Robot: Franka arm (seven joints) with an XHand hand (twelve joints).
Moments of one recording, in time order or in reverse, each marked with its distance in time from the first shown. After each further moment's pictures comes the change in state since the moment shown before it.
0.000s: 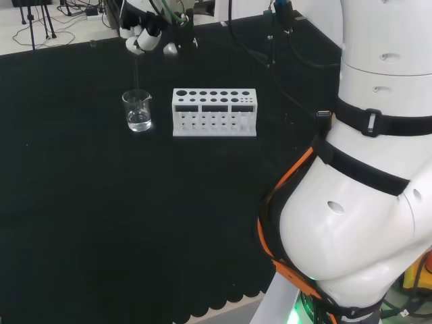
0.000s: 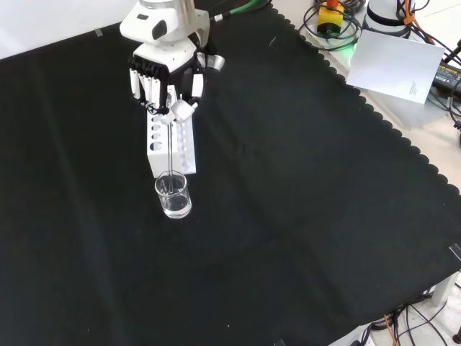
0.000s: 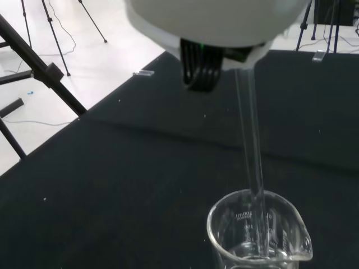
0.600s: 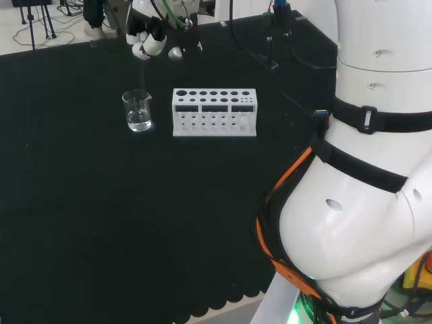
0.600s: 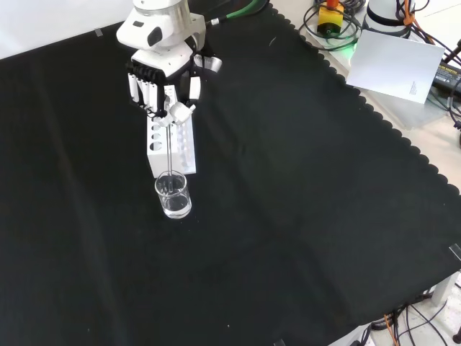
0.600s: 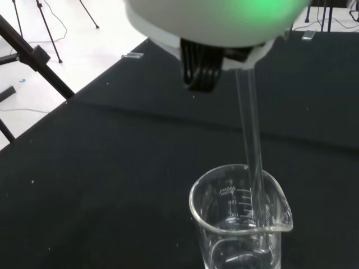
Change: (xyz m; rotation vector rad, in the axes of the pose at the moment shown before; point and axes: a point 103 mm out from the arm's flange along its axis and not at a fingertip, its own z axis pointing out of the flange) arm -0.011 -0.006 0.010 0.040 0.001 0.018
